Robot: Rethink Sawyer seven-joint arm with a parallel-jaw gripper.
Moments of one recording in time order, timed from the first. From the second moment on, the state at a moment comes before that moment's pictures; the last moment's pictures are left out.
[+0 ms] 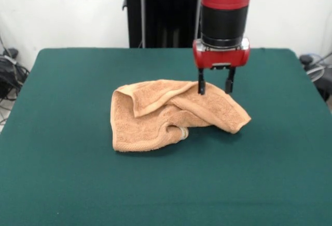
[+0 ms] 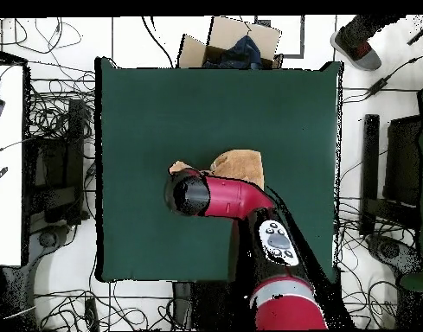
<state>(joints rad) -0.25 -0.63 0.11 1.82 -0.06 0.33 1.58</state>
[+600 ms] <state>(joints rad) -0.19 -0.59 -0.01 1.76 0.01 0.39 1.58</state>
